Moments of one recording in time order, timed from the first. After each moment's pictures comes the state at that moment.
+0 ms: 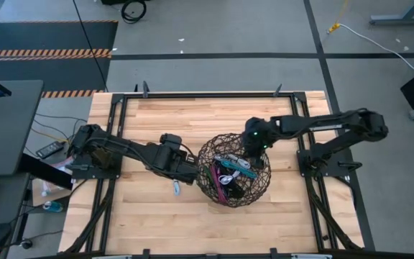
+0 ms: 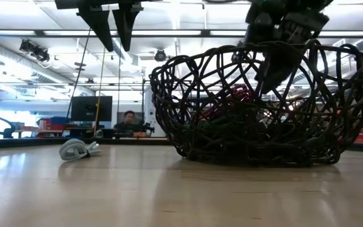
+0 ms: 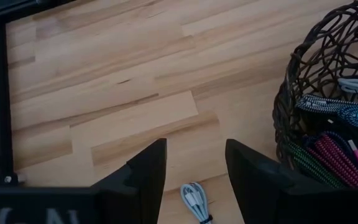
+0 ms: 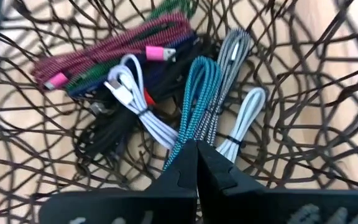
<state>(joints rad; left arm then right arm) -0.29 1.78 1.66 -1.50 -0.62 -1.57 -0.14 1.28 0.85 -0.57 -0.28 0.08</state>
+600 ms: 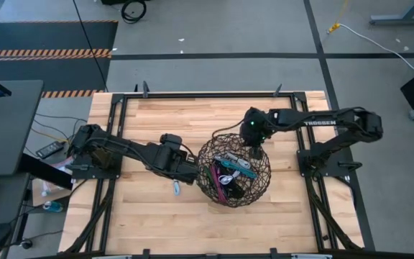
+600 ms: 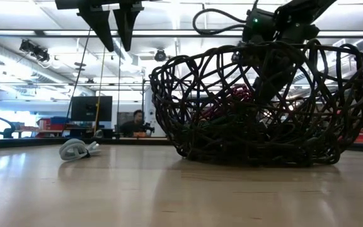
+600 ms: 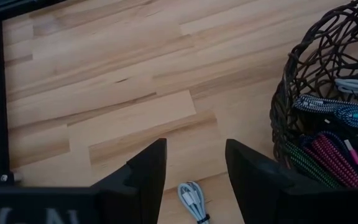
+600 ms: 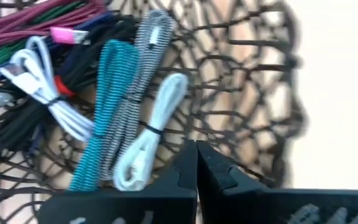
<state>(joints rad) -0.29 1.78 1.66 -1.48 -0.62 -1.58 -0.28 1.34 0.85 -0.58 -0.21 -0.09</state>
